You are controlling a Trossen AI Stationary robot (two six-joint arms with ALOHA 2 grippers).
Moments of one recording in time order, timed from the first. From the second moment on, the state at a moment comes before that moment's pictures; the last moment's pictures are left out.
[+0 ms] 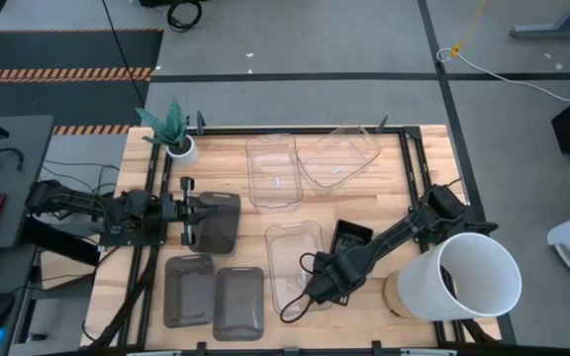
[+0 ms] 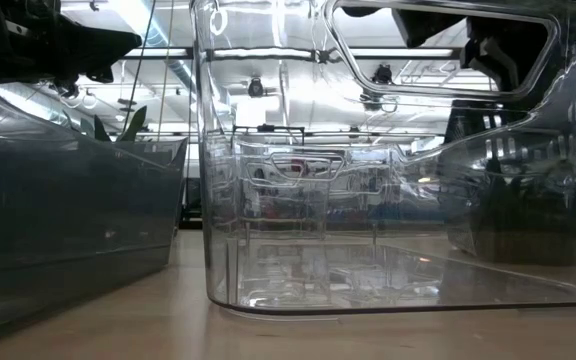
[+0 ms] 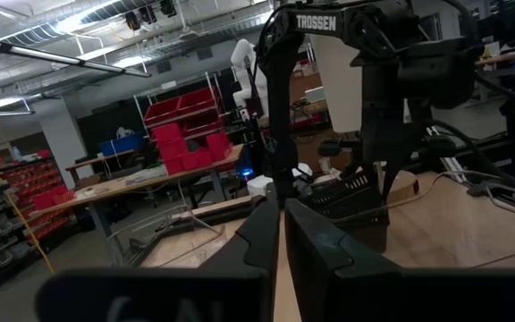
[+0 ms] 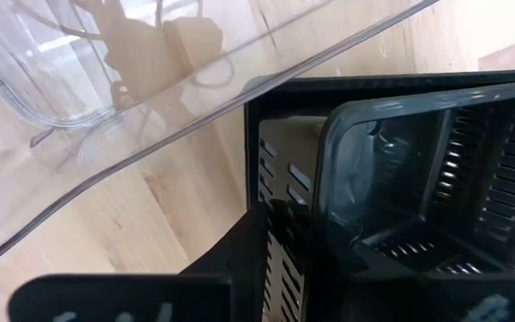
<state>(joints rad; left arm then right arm) -0.15 0.33 0.01 0.53 -0.18 0.30 0.53 2.00 1.61 -1.33 0.11 0.89</state>
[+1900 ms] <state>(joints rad) -0.15 0.33 0.01 0.53 -0.18 0.30 0.55 1.99 1.66 -1.45 0.07 0.83</state>
